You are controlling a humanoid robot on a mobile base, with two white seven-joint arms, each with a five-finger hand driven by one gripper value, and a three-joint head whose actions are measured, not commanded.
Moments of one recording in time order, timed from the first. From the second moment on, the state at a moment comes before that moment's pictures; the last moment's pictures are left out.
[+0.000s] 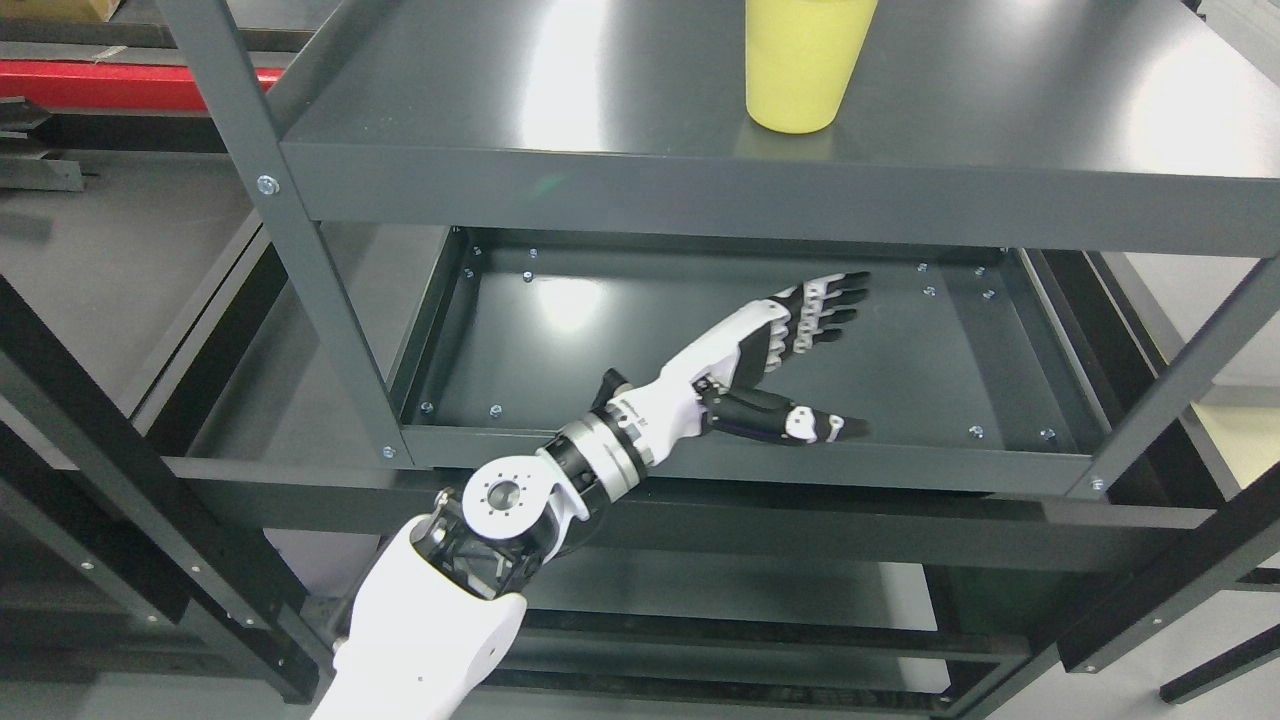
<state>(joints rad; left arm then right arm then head) -0.61 0.00 -0.51 -1.59 0.27 0.18 -0.31 0.00 0.00 0.00 -0.24 0.00 0.09 -0.12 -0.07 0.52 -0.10</state>
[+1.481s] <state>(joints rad) -0.27 0.00 -0.16 -1.75 0.09 0.06 -0.12 0.00 0.00 0.00 -0.24 0.00 0.09 -0.12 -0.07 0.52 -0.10</state>
